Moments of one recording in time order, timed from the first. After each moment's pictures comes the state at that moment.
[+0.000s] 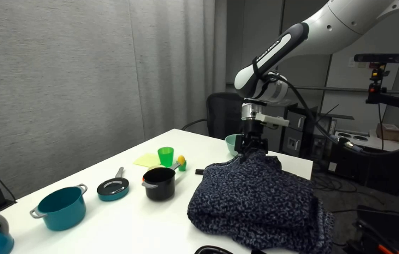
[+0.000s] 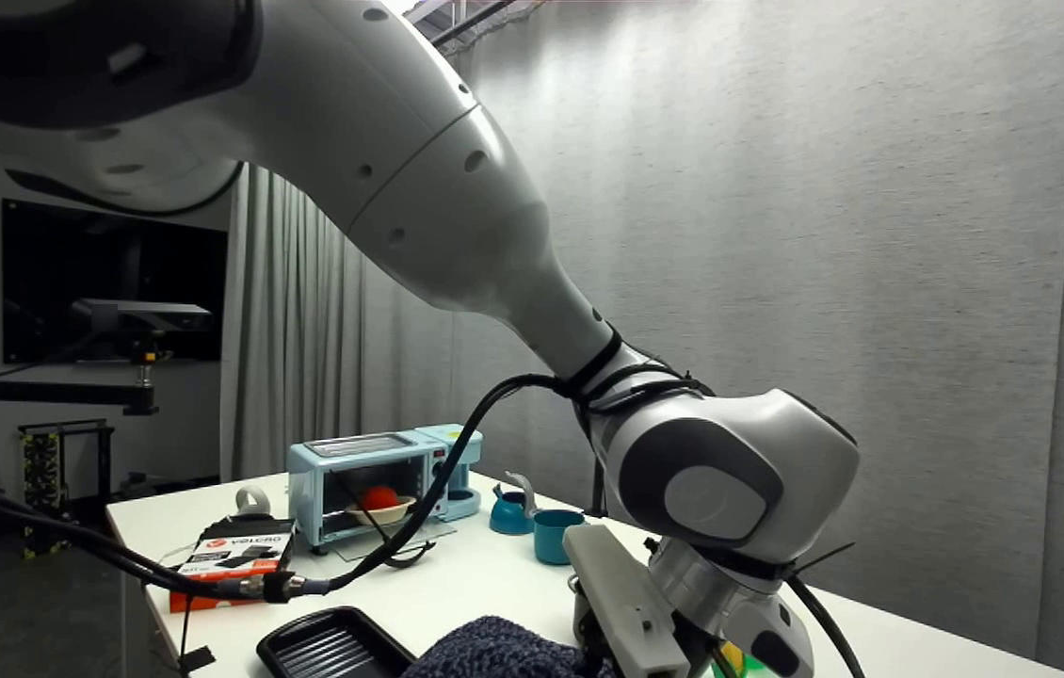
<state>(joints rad) -0.33 0.51 -0.09 -1.82 0.40 1.95 -0.19</state>
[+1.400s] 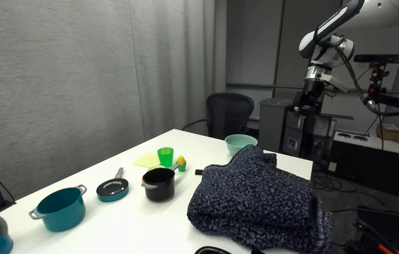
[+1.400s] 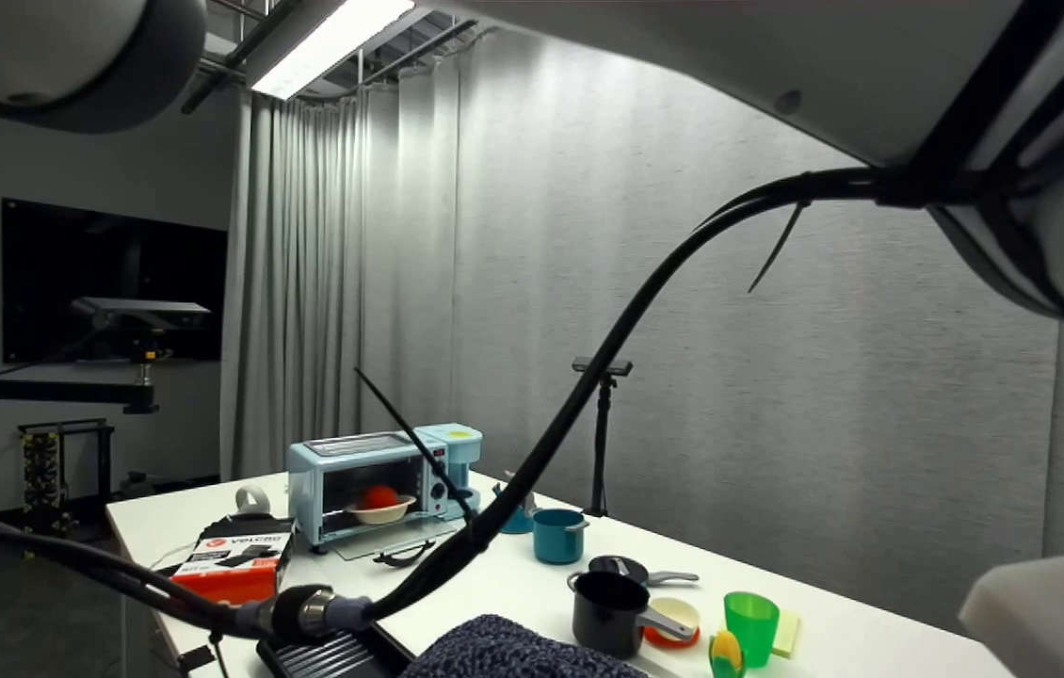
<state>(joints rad) -0.69 0.41 -0.30 -1.66 0.44 1.72 -0.51</state>
